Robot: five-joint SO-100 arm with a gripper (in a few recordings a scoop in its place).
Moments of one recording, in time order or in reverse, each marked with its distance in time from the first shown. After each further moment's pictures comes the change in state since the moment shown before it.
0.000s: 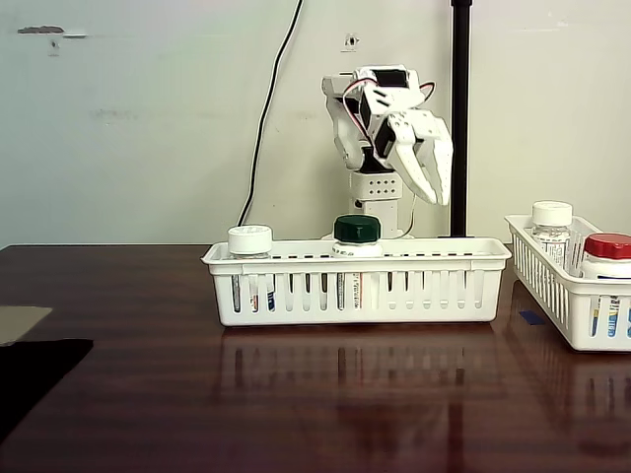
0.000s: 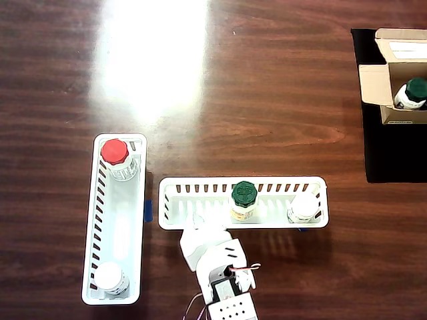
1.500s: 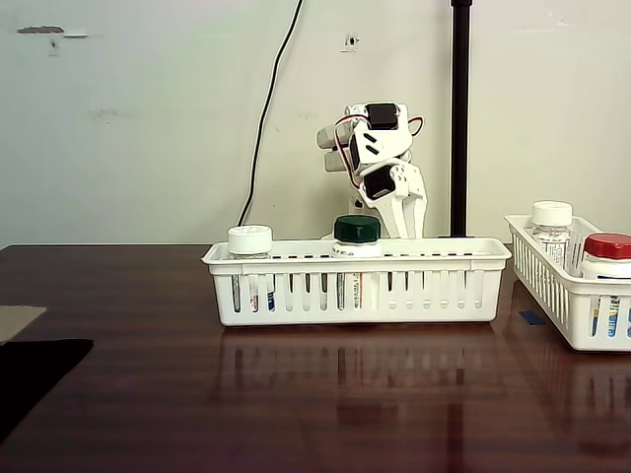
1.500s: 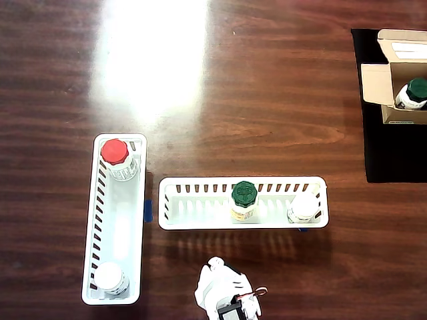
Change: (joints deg) arm 1.5 33.2 19.5 29.4 -30.8
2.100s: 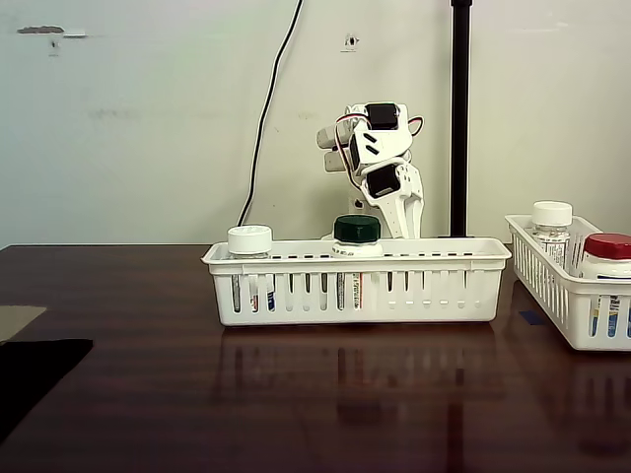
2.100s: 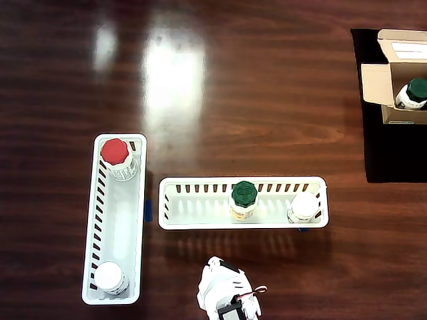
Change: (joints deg) arm 0.0 0.0 0.0 0.0 -7.6
